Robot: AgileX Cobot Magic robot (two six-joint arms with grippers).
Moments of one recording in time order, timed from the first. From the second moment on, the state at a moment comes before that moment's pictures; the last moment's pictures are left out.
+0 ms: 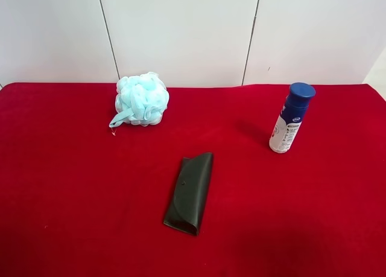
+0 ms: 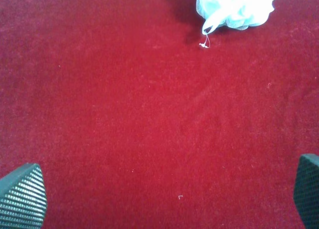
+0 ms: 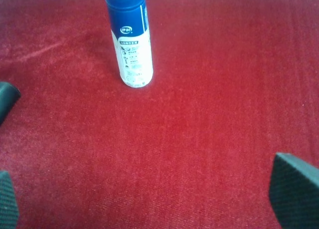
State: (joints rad) left arm -0.08 0.00 -0.51 -0.05 1.07 0.02; right arm 0.05 0.00 -0.49 0.08 1.07 -0.09
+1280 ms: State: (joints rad) left arm -0.08 0.00 -0.51 -0.05 1.07 0.02; right arm 0.05 1.03 -1.11 0.09 1.14 -0.05
